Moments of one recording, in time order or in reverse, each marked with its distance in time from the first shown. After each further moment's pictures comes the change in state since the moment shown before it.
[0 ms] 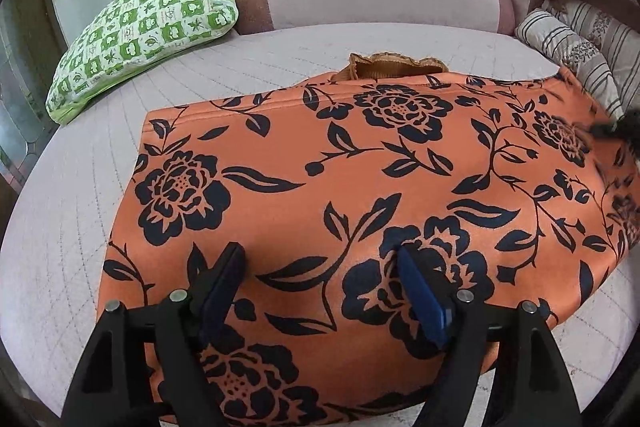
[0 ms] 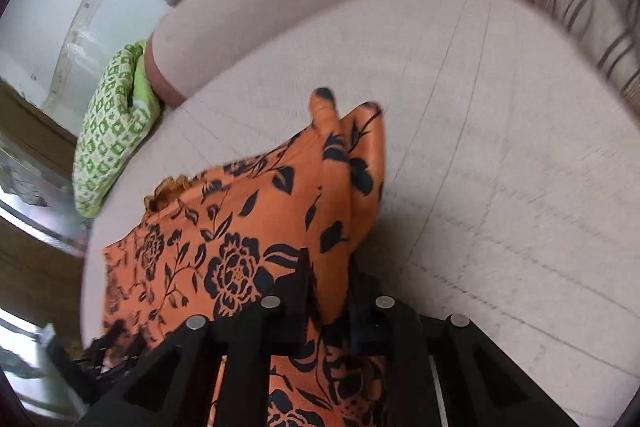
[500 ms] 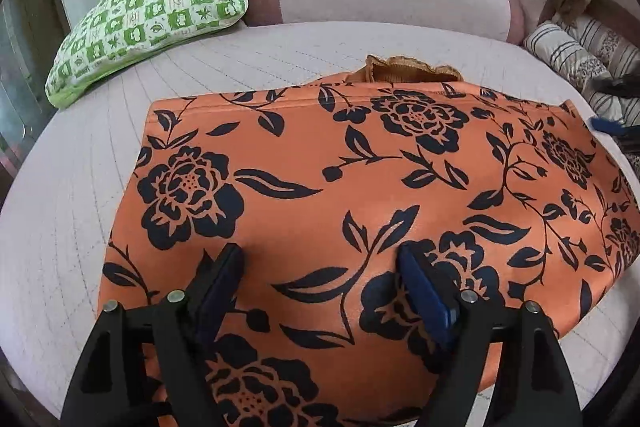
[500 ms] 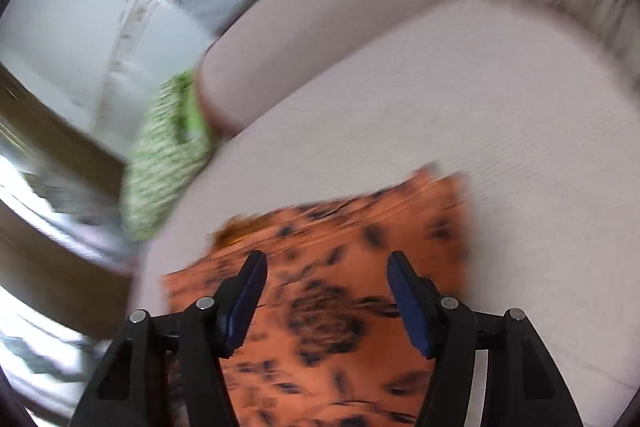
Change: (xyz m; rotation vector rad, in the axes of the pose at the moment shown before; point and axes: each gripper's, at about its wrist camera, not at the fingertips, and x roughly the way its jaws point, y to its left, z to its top) left arm 0.007 0.012 0.007 -0.057 0.019 -0.016; right arm 0.013 0.007 0.050 0.063 0.016 0.314
